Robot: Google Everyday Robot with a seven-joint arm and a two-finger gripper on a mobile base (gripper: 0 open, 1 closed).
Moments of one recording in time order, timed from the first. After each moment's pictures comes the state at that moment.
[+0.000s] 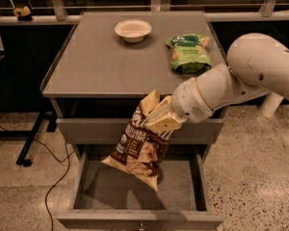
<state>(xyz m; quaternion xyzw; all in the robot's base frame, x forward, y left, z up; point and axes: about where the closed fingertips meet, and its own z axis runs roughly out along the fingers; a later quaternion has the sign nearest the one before) 0.474 -0.039 0.828 -0.59 0.69 0.28 0.29</state>
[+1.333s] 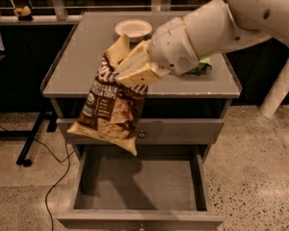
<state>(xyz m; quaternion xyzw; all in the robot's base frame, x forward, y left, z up) 0.488 0.022 0.964 -0.67 0.56 0.27 0.40</state>
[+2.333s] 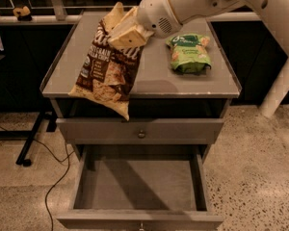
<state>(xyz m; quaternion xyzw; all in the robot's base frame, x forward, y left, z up) 0.580 0.043 0.998 -0.64 0.59 0.24 0.42</state>
